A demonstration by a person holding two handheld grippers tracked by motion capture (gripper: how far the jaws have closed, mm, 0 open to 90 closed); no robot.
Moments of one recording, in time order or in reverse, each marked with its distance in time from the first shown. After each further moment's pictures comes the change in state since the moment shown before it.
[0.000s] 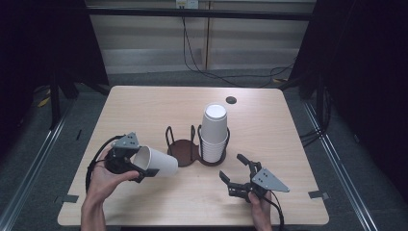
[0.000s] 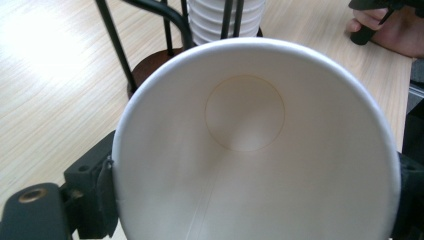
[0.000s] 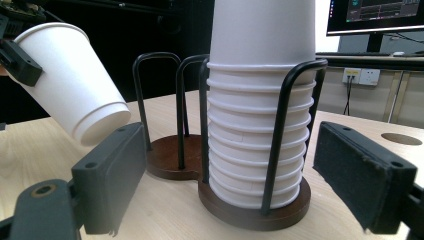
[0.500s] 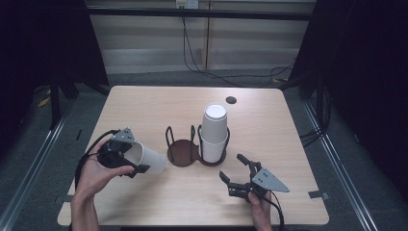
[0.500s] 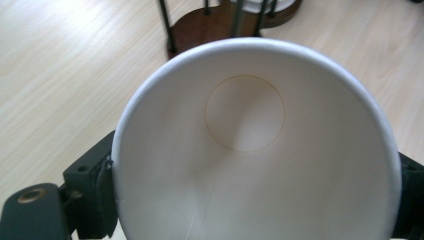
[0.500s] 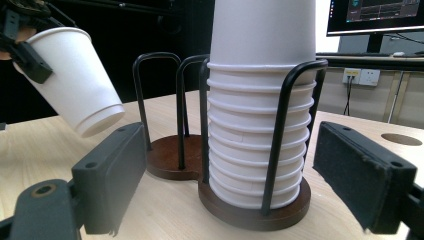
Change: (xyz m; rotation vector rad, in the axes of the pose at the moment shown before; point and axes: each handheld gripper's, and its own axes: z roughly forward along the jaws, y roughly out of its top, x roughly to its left) left arm 0.017 0.005 -0.012 0.165 0.091 -0.017; right arm 0.000 0.000 0.000 0.000 0.001 -0.001
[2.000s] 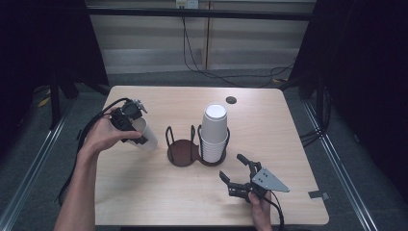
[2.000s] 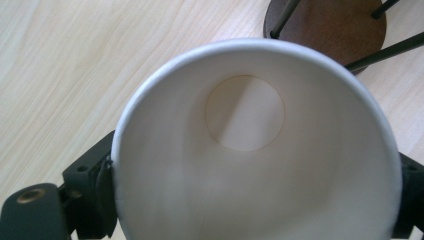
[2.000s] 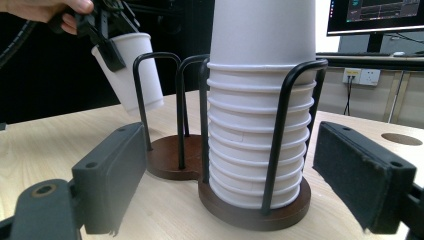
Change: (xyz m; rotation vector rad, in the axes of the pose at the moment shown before) left arm 0.070 0.071 0.026 0.330 0.091 0.034; right arm 0.000 0.000 0.000 0.000 0.001 0.001
